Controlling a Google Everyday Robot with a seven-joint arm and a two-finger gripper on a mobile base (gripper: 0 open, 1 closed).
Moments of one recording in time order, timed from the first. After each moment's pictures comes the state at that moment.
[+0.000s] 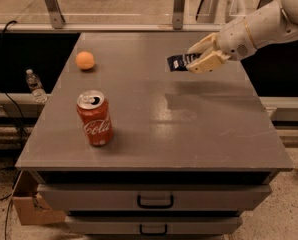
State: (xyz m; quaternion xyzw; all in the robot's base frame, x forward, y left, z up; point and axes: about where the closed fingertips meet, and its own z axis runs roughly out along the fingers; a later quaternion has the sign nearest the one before) arm 0.649 -0.131 0.906 -0.62 0.65 0.20 0.39
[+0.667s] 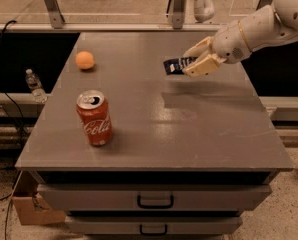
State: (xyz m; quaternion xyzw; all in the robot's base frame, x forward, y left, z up) arm 0.644 -0.123 0.896 -0.62 0.65 0.21 0.38
